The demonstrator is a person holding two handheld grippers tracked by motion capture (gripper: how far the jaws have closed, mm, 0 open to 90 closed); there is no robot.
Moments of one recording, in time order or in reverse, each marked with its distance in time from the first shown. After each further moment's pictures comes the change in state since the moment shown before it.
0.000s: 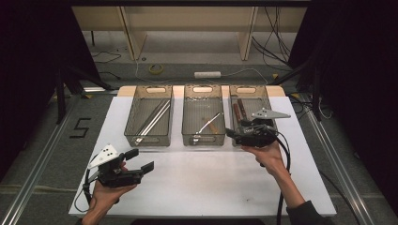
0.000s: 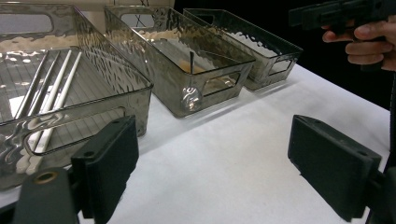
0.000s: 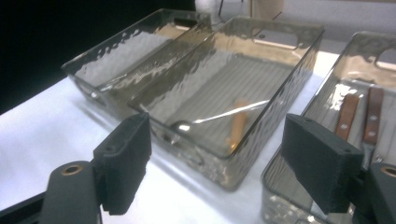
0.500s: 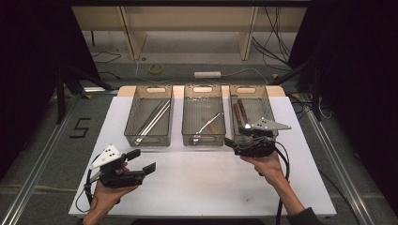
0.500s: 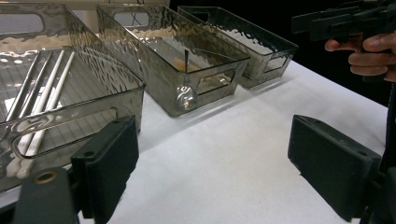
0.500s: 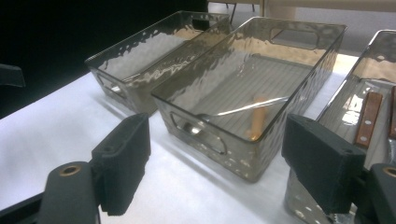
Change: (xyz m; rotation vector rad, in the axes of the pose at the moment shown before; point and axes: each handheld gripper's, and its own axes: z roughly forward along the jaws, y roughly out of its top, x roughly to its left) left arm -0.005 0.000 0.001 0.012 -0.013 0.014; right arm 0.015 -0.021 -0.007 -0.043 0.043 -0.021
